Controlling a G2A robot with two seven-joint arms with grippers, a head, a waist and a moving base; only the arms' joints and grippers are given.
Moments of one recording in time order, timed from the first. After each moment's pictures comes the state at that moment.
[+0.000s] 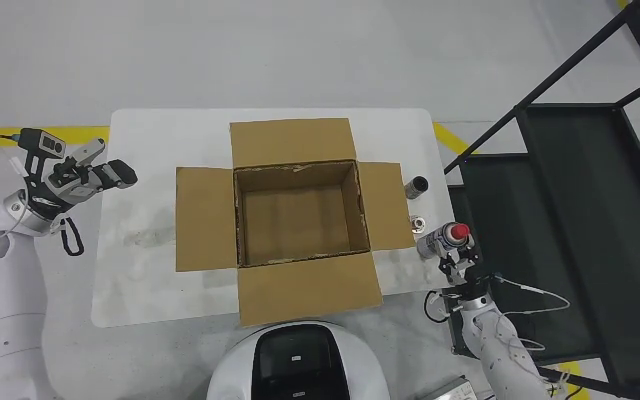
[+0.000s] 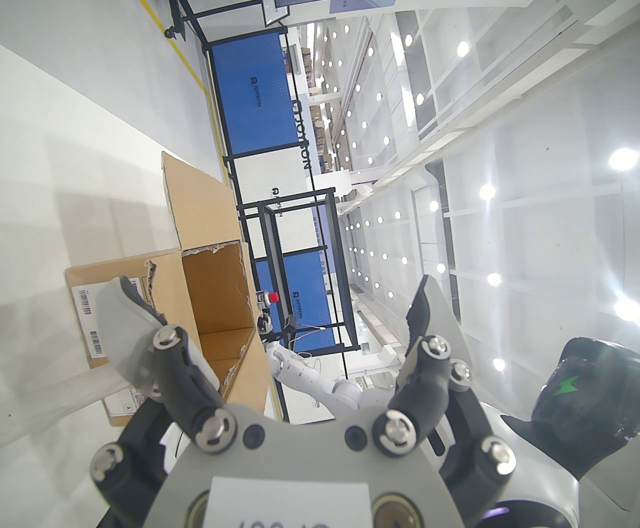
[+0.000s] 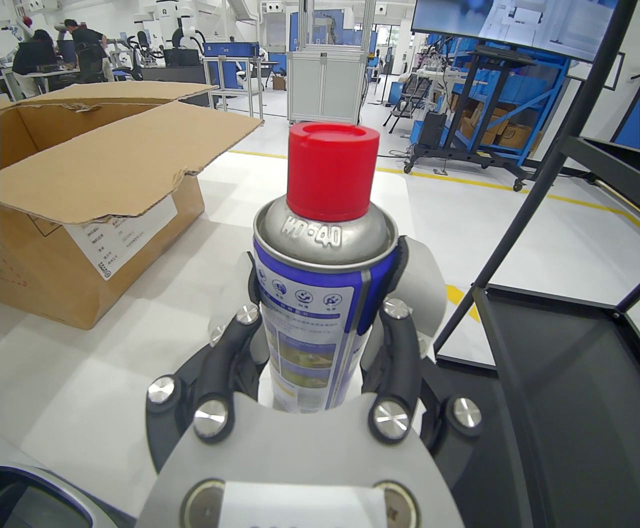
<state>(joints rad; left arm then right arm) 1.02 -1.08 -1.79 -1.17 -0.41 -0.22 -1.33 -1.51 -1.21 1.59 -0.80 -1.50 -0.42 -1.10</state>
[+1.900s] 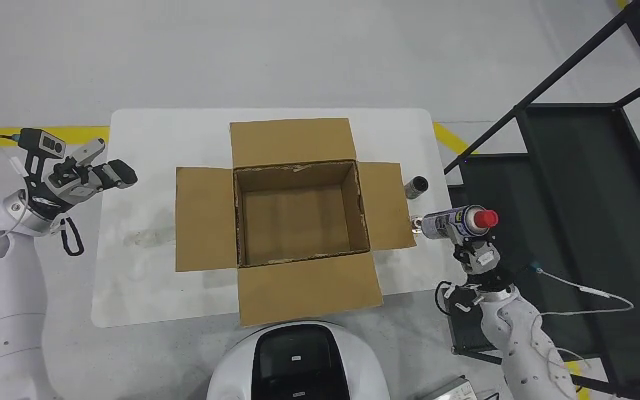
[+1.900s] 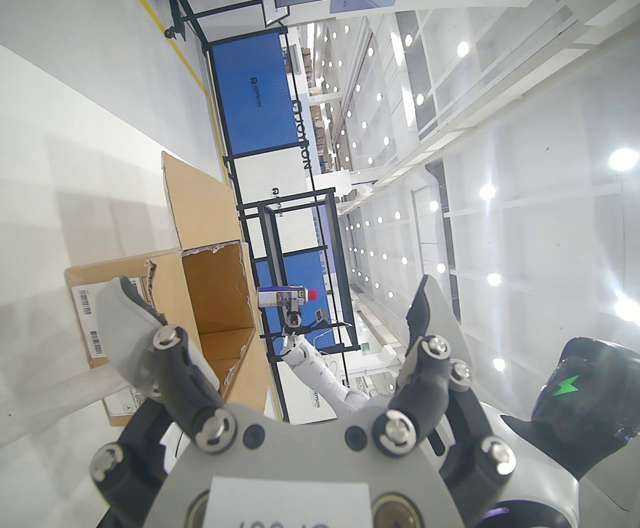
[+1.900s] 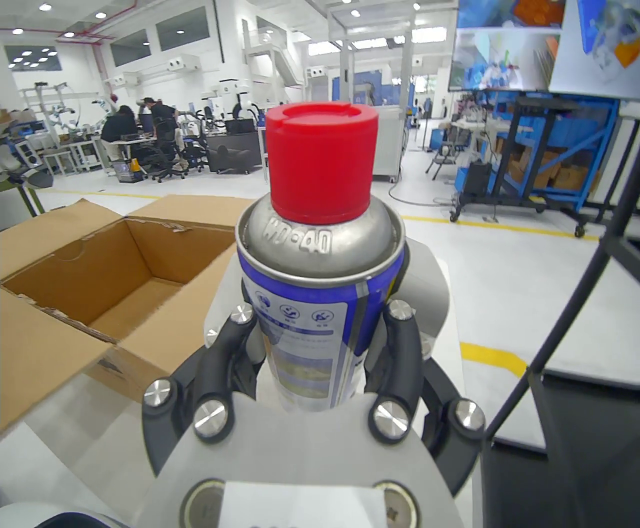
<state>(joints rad) 1.02 -1.08 -1.79 -1.17 -0.41 -0.22 -1.33 -1.78 -1.16 1.74 -1.49 -1.37 -0.57 -0.86</state>
